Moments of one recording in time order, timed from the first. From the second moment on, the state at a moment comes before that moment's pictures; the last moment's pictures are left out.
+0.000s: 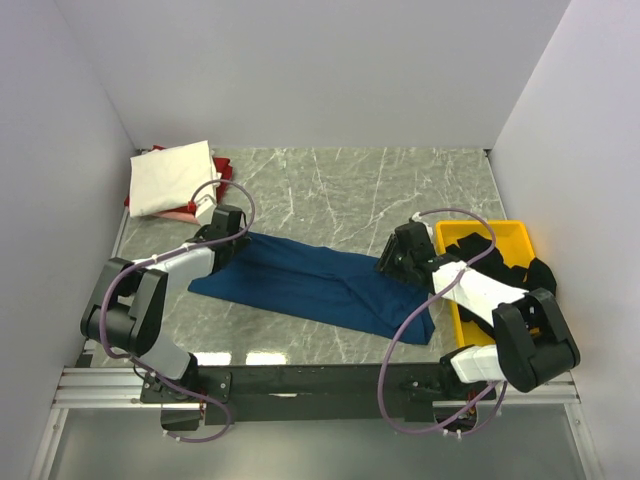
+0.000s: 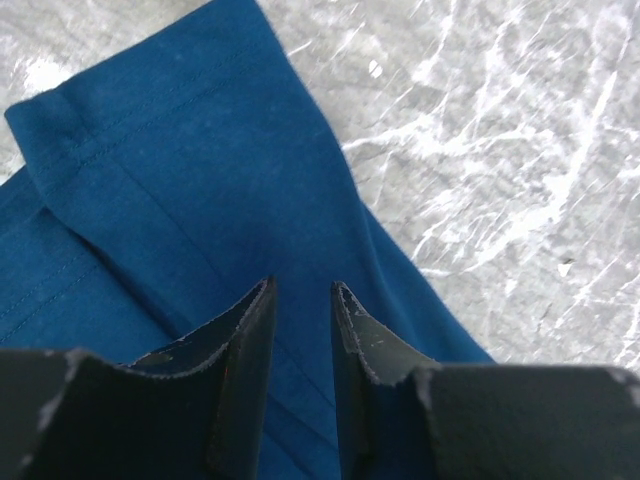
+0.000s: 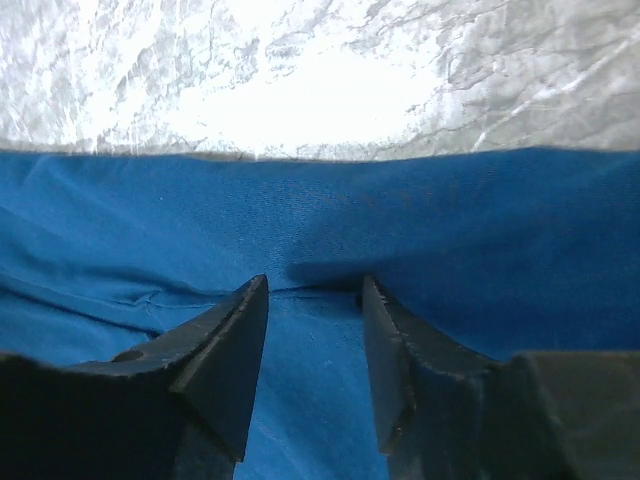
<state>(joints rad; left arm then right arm) -0.32 1.55 0.76 0.02 -0.36 -0.89 0.39 1.33 0.62 -0.17 0.06 0.75</state>
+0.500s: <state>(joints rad) -0.32 1.53 0.73 0.02 -0.36 -0.89 0.42 1.29 0.61 -0.19 0.04 0.75</state>
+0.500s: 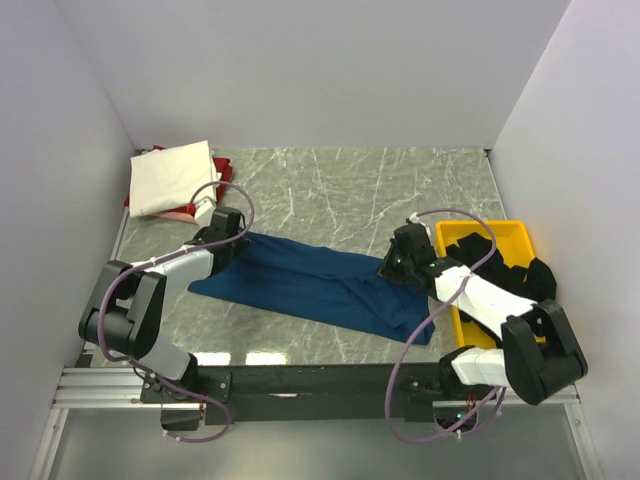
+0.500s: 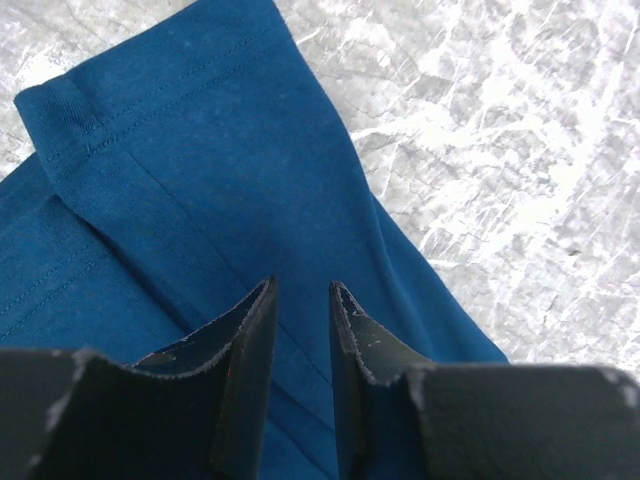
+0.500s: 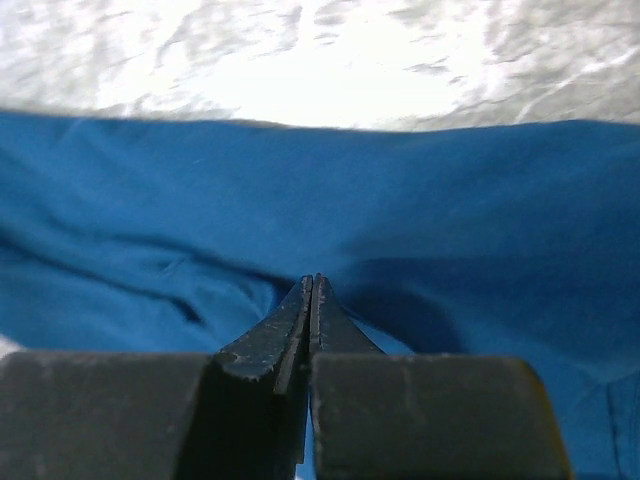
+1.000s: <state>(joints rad) -0.32 1.51 0.71 0.02 -0.36 -0.89 0.65 1.15 0.60 -0.22 -0.02 0.84</state>
